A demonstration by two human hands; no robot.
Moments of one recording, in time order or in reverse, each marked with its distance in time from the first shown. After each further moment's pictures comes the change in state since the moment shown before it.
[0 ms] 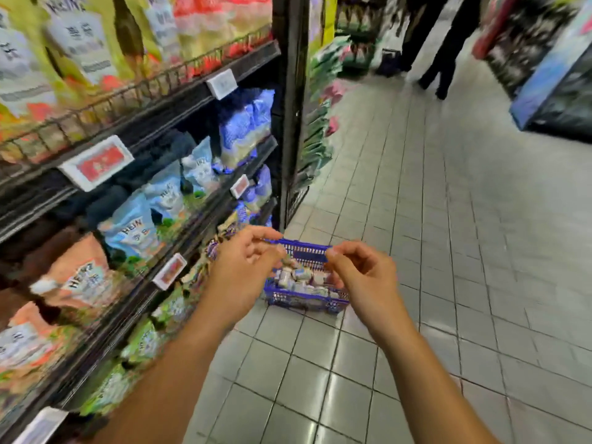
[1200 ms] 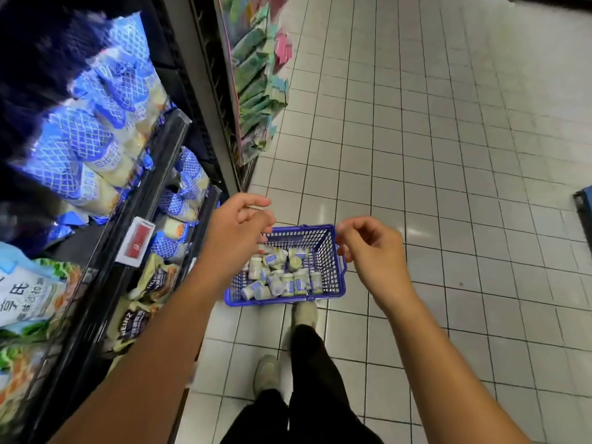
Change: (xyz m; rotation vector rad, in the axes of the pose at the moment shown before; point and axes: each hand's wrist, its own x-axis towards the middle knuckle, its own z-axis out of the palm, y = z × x) left_hand 0.390 -0.100 0.113 0.108 -0.203 -0.279; right_hand 0.342 0.146 -0.055 -0.105 0.256 0.312
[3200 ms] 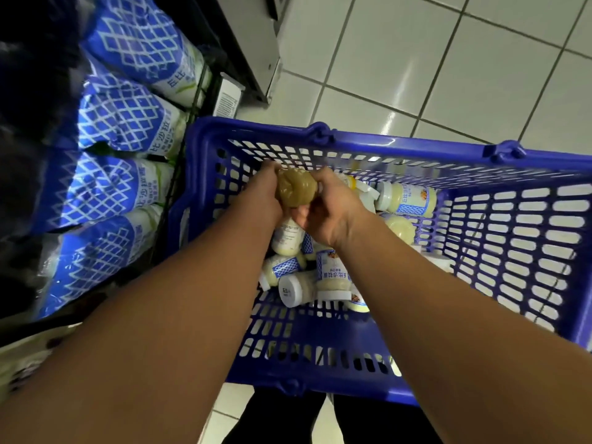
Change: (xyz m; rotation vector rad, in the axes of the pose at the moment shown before) left_hand 0.436 -0.645 0.030 -0.340 0.403 -1.158; right_hand 0.347 0.609 0.333 0.522 -0.197 1.260
